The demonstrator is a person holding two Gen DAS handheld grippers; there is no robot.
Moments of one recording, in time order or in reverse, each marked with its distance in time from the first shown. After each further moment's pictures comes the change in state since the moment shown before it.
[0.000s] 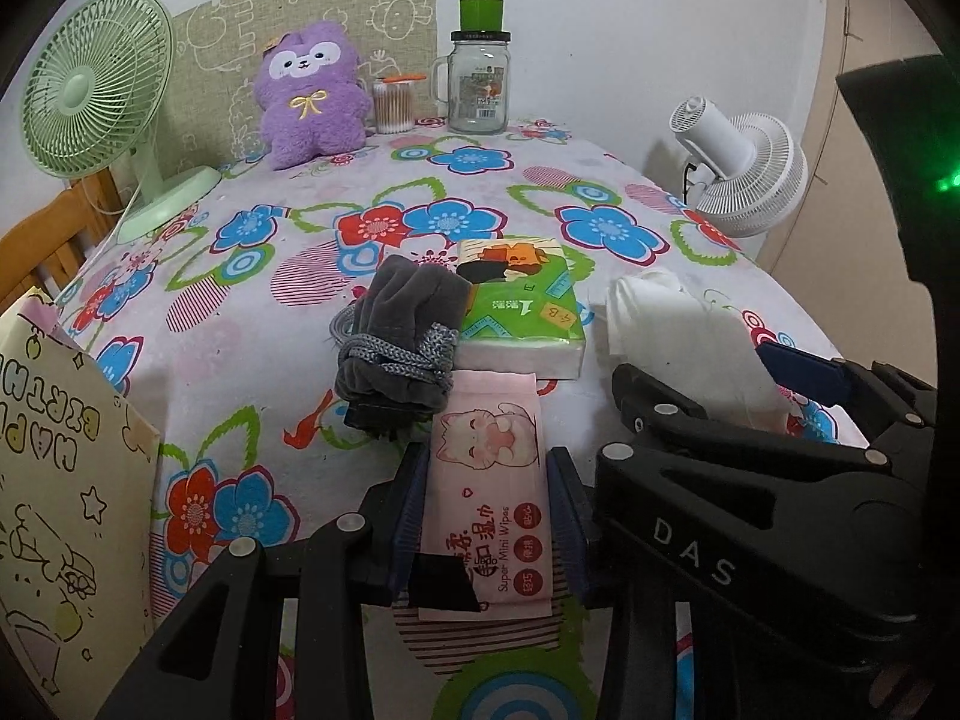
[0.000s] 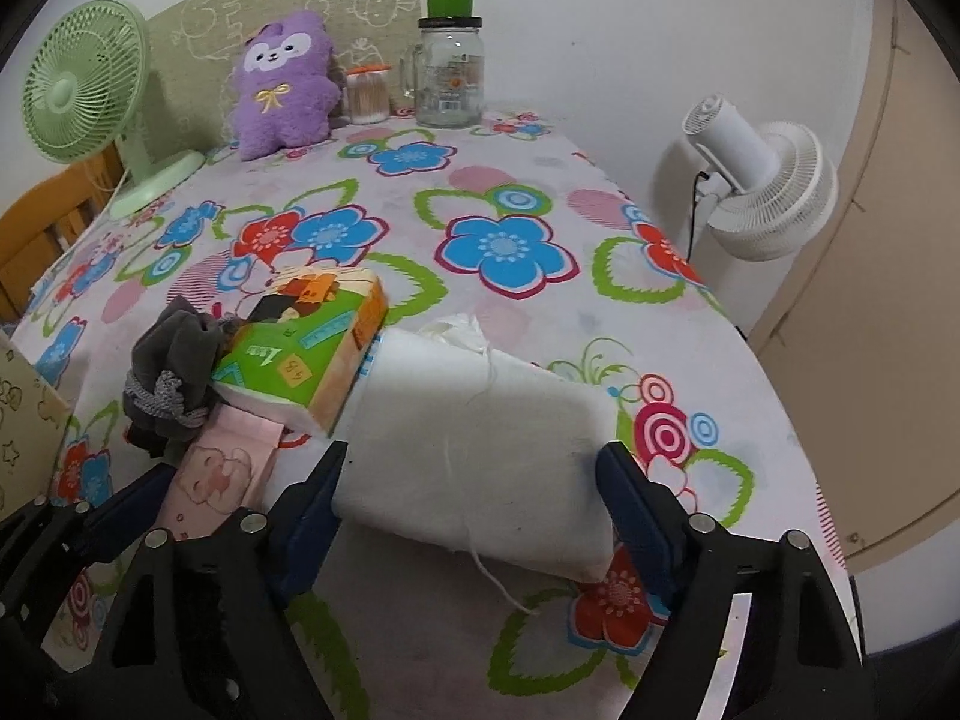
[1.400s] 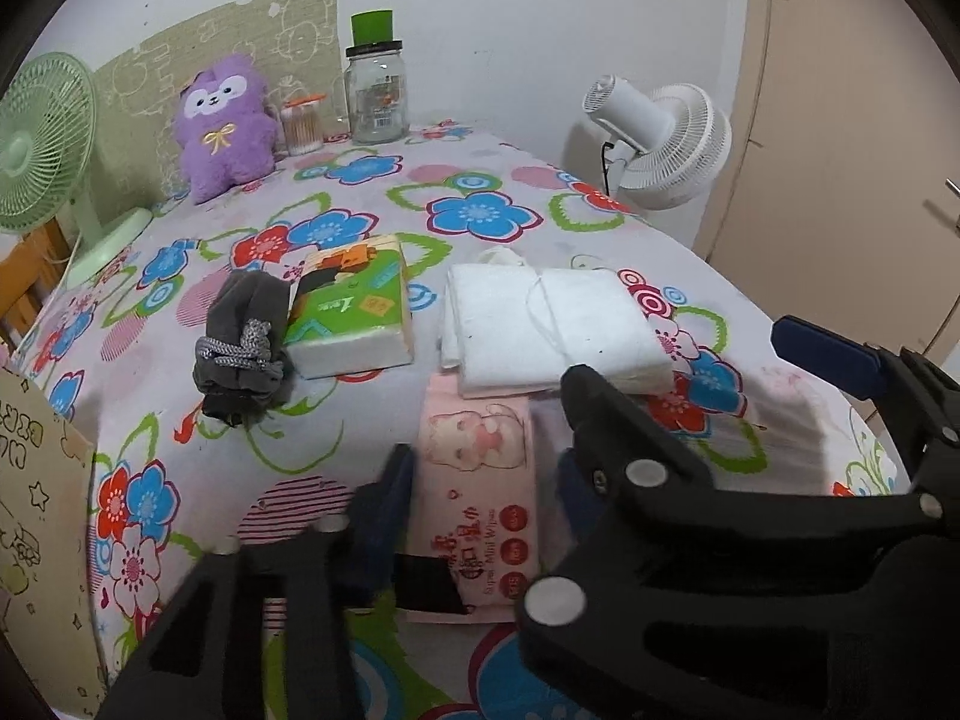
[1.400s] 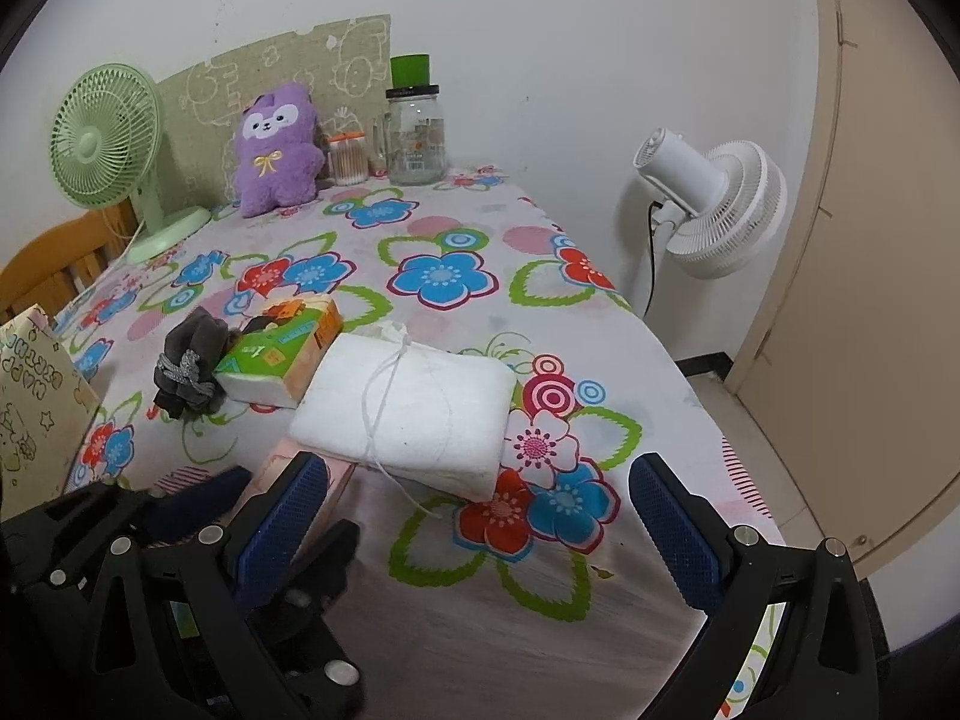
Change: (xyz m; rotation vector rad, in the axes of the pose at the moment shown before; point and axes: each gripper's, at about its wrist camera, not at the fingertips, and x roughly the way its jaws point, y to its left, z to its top) left arm -0.010 -0.061 -0.015 0.117 -0.012 -0.081; right arm -0.049 -0.041 -0.036 0.048 -0.151 0.004
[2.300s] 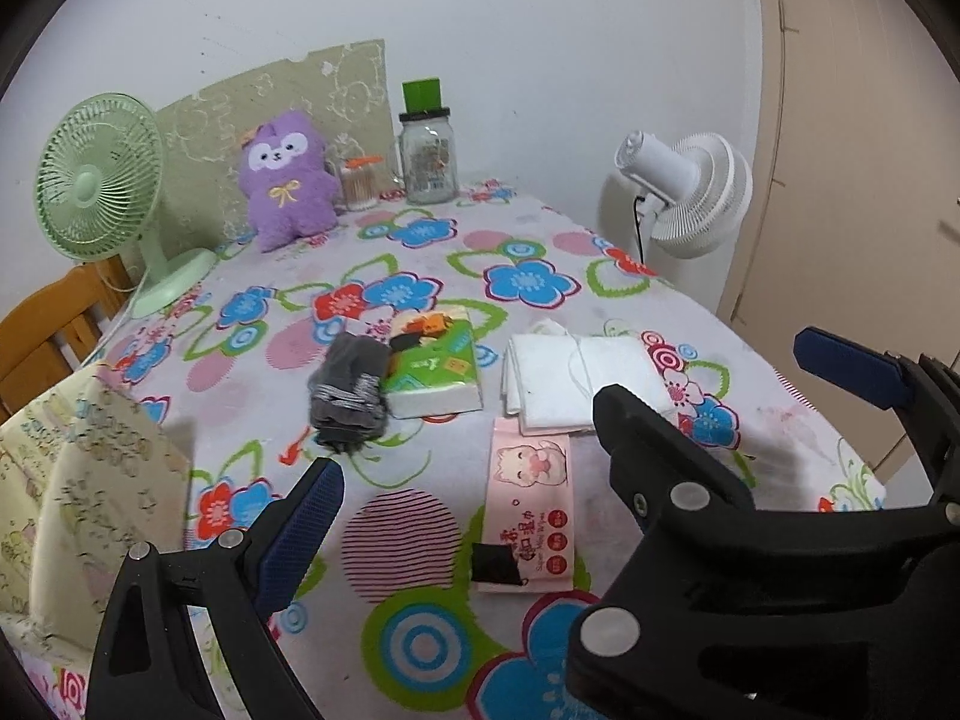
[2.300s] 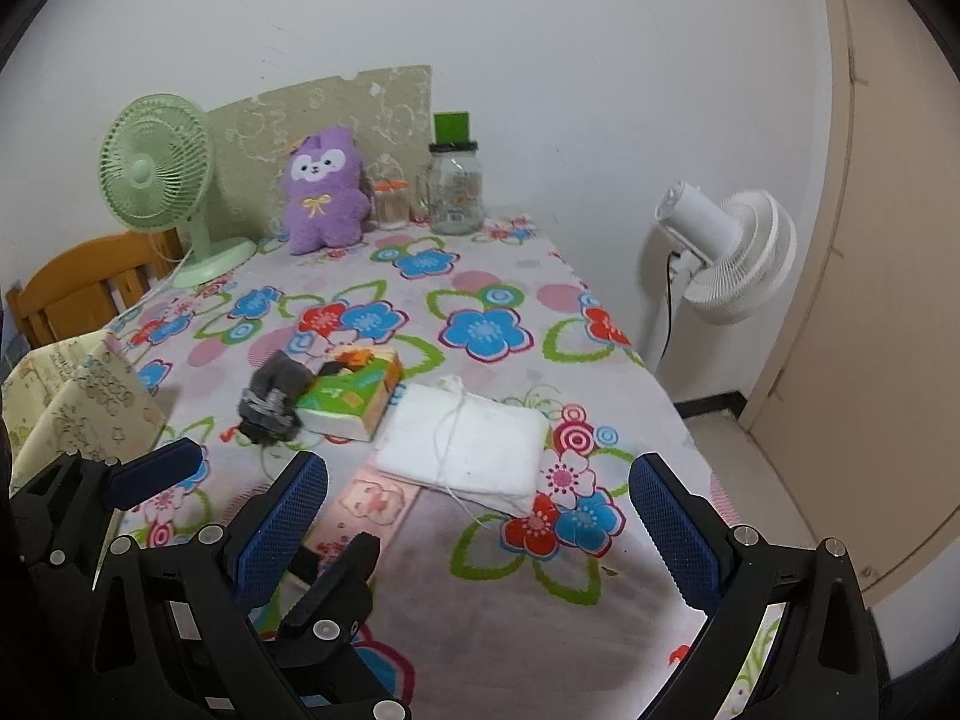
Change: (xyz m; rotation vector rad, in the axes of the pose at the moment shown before) left arm -0.050 0.009 0.002 -0.013 -0.114 0.103; right arm -0.046 0.013 0.010 -0.026 -0.079 0.057
